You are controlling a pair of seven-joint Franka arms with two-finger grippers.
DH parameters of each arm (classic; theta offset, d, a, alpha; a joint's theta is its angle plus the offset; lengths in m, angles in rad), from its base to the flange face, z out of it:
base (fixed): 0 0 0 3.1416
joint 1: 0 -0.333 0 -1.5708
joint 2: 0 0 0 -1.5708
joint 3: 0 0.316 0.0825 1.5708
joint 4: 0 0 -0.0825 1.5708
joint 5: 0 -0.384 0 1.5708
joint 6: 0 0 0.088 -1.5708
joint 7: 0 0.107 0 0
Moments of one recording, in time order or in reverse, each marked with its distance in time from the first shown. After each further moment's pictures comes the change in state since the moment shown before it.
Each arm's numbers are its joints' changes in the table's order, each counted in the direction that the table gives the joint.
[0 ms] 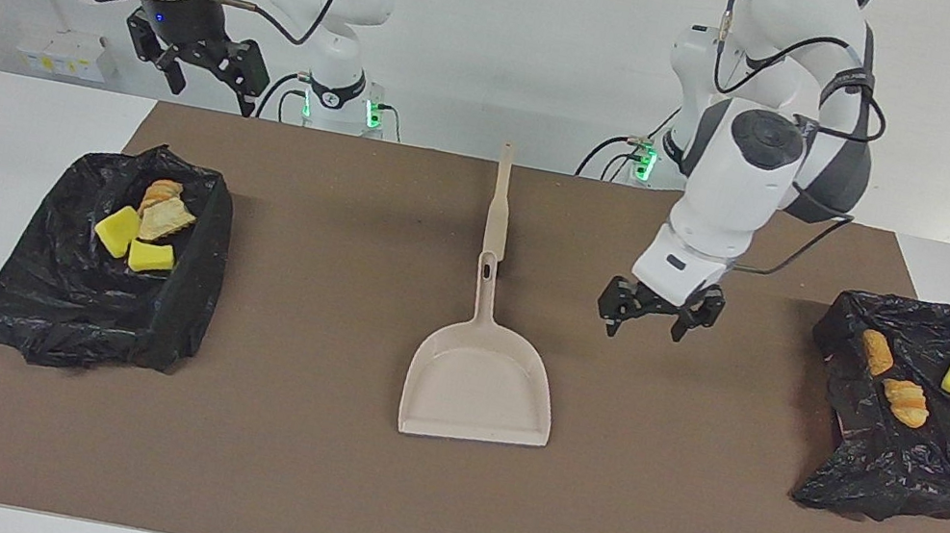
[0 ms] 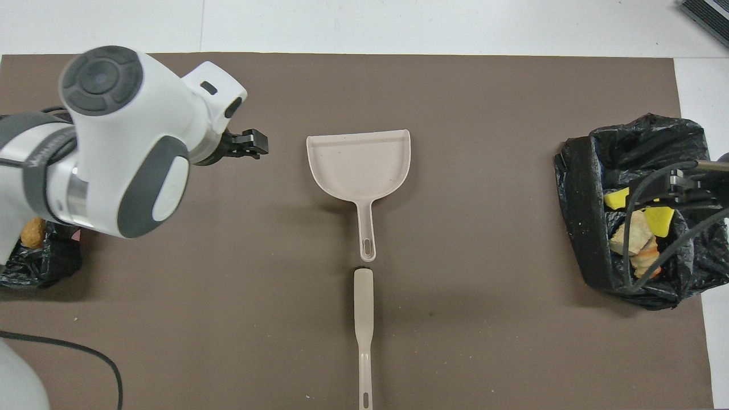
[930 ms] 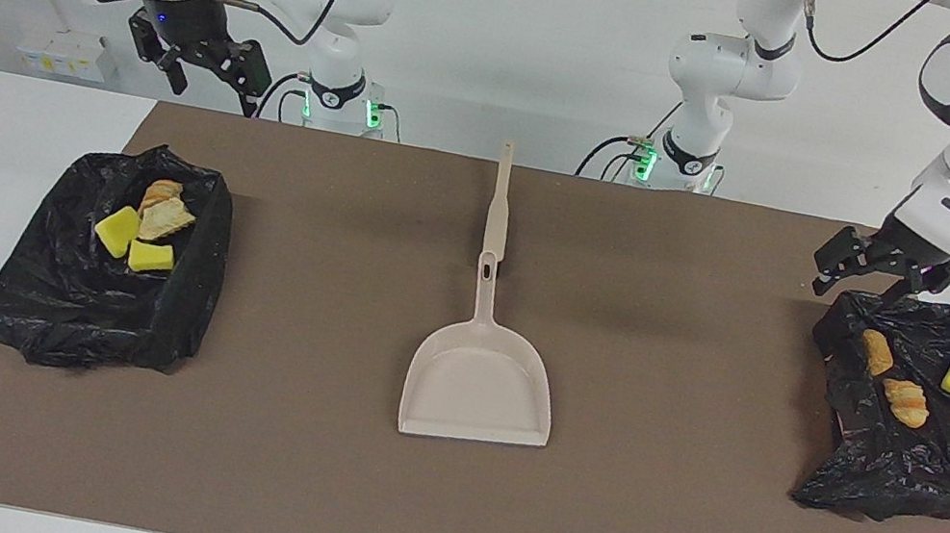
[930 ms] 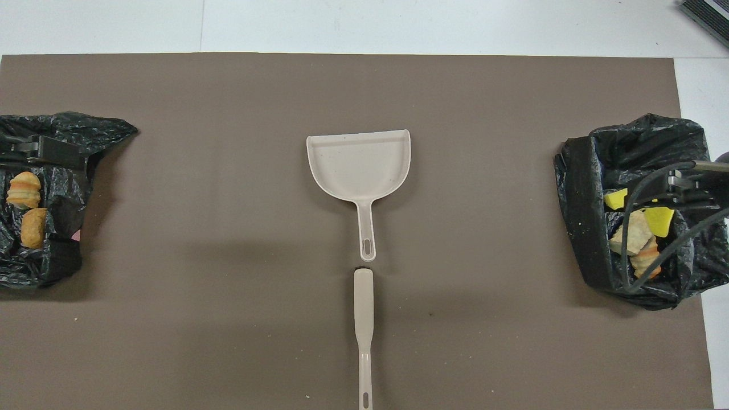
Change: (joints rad) left arm -0.320 0.198 0.005 0.010 0.027 0.227 0.410; right arm -0.001 0.000 0.002 0.000 0.000 0.000 0.000
